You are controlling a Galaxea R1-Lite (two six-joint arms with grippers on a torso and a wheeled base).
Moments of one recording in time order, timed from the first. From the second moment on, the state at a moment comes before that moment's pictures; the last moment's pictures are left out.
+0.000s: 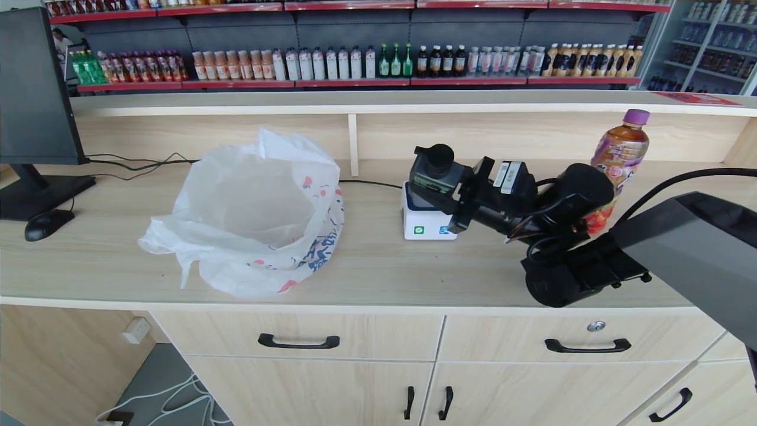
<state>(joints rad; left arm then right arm) 0.00 0.00 0.00 0.00 0.00 0.01 0.36 2.26 -1.27 -1.57 0.85 -0.40</state>
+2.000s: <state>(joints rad) 0.00 0.00 0.00 0.00 0.00 0.01 0.30 2.13 -1.12 -1.57 0.85 -0.36</state>
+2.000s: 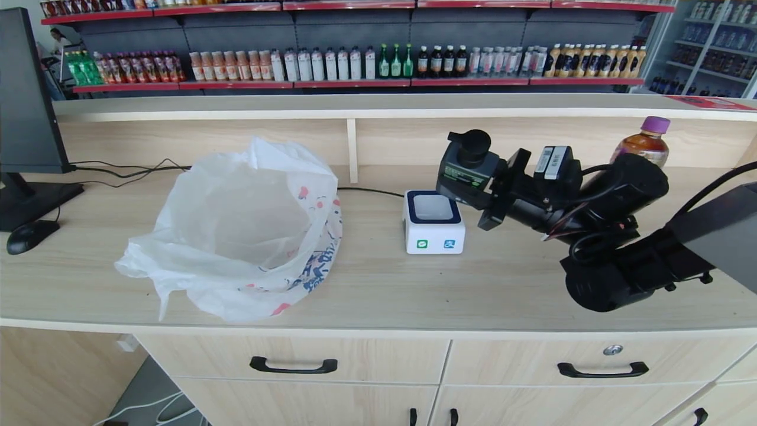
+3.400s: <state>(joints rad) 0.00 0.00 0.00 0.00 0.00 0.01 0.29 2.37 -1.43 -1.57 0.91 -0.26</state>
